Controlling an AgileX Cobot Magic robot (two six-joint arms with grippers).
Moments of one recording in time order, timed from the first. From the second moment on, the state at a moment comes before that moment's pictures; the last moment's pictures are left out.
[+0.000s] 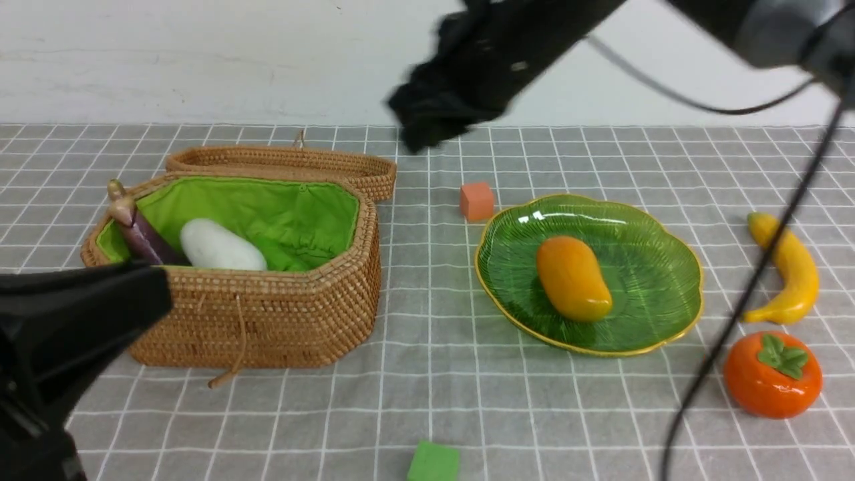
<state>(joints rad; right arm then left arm) 0.53 2.00 -2.21 0.26 1.21 -0.21 -0.89 0.55 -0.65 0.57 0.38 -0.74</state>
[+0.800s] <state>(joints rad) -0.15 1.52 -0.96 0.30 0.79 0.06 -0.89 0.56 -0.63 0.45 0.30 -0.62</state>
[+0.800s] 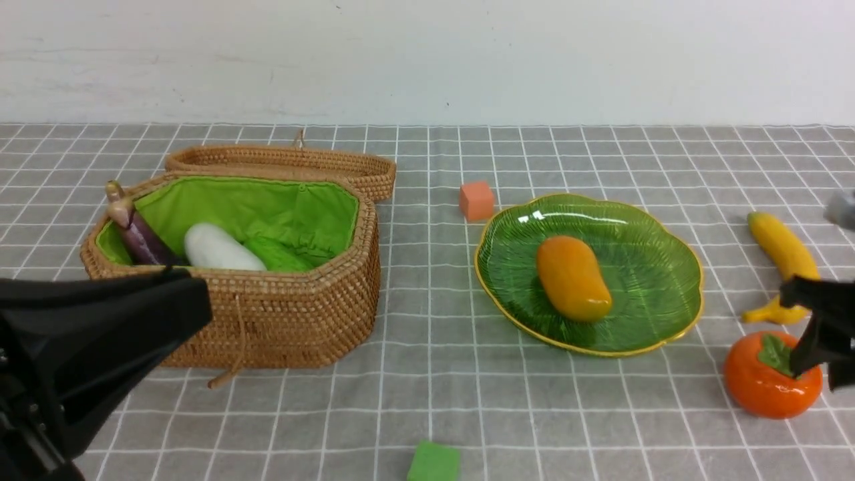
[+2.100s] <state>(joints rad) -0.24 1.73 -0.92 0.88 0.58 -0.54 -0.89 0.62 -0.62 0.25 0.31 -0.45</state>
